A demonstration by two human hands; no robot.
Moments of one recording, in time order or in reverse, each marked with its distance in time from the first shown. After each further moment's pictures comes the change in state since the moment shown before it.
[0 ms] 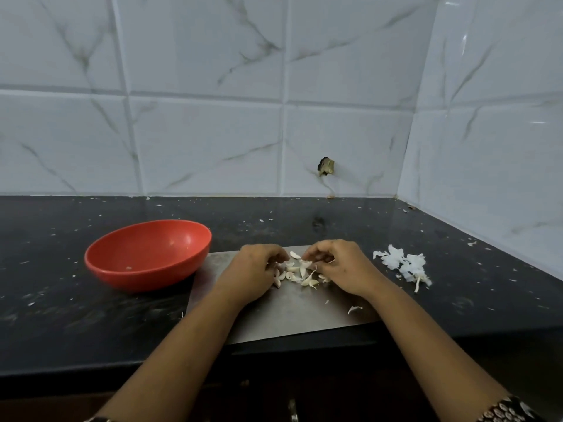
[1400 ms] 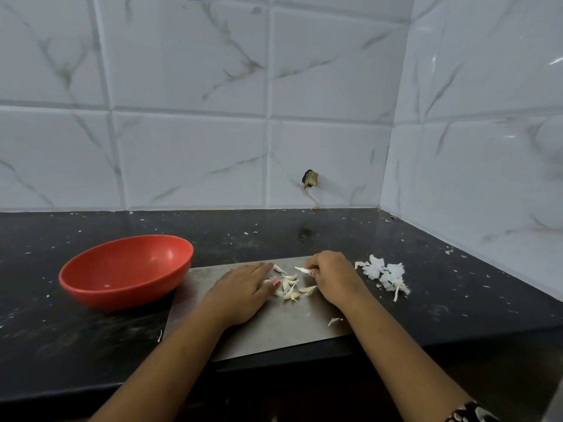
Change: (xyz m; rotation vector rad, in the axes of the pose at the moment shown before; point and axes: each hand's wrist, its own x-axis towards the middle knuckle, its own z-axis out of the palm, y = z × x) left_hand 0.001 -0.006 0.011 0.329 -0.283 -0.013; right_hand 0.003 0.005 -0.002 -0.436 0.060 0.197
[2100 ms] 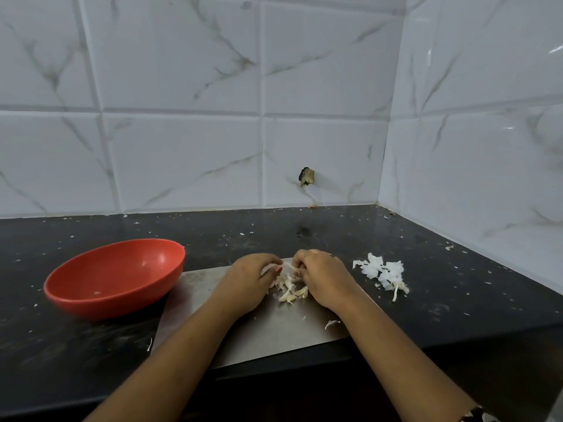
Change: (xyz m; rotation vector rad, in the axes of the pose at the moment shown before) left_hand 0.019 0.020 -0.006 -0.237 0.295 0.065; right_hand -0.003 -0.008 0.001 -0.013 0.076 -0.166
